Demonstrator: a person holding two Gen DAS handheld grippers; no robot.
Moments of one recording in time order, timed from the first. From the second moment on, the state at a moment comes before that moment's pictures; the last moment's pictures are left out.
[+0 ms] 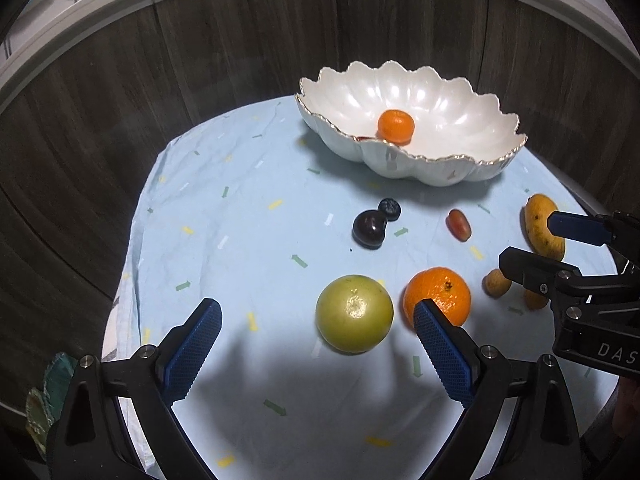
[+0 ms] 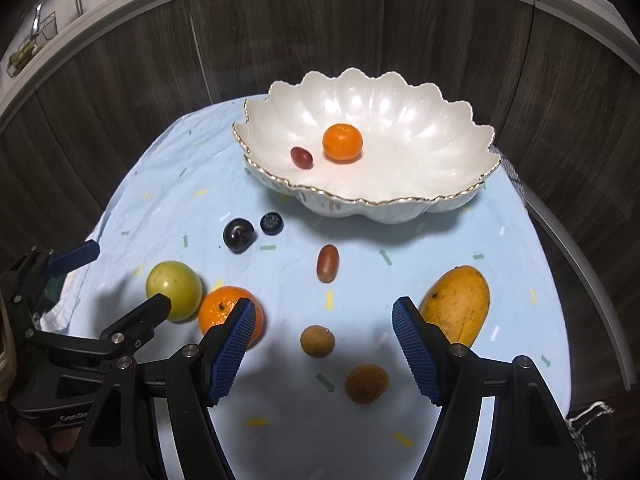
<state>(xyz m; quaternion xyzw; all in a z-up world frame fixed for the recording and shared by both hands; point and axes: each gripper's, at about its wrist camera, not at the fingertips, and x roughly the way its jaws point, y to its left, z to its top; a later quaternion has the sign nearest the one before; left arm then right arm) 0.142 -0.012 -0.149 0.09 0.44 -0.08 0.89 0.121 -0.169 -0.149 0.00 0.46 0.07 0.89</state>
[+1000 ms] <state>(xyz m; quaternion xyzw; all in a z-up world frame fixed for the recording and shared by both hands) 0.164 -0.019 -0.183 0.08 0.48 -0.10 0.87 0.137 -0.165 -0.194 0.00 0.51 0.07 0.85</state>
